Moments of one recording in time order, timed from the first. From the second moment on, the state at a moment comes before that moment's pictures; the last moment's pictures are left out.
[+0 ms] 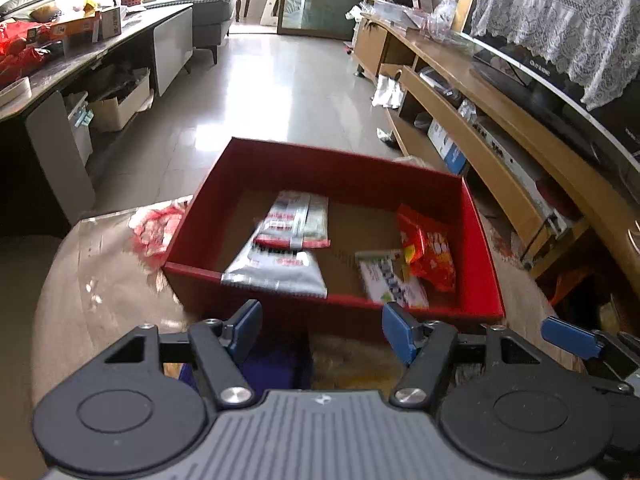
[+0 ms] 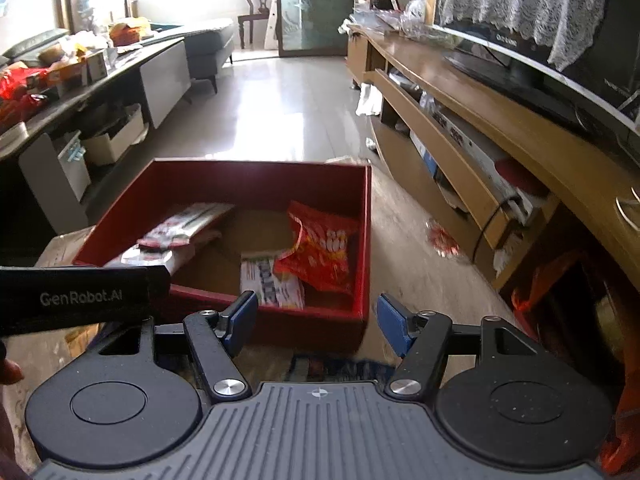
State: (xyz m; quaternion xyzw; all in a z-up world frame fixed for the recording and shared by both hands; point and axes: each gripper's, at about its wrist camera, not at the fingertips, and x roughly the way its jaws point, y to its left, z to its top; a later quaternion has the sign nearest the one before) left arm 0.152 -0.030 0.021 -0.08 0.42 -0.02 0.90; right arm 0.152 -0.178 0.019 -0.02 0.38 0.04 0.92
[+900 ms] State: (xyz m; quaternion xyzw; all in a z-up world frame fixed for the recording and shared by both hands) left arm 0.064 -0.044 -0.052 -0.08 0.54 -0.03 0.84; right arm 0.082 -0.204 -0.003 0.01 0.44 0.03 0.90
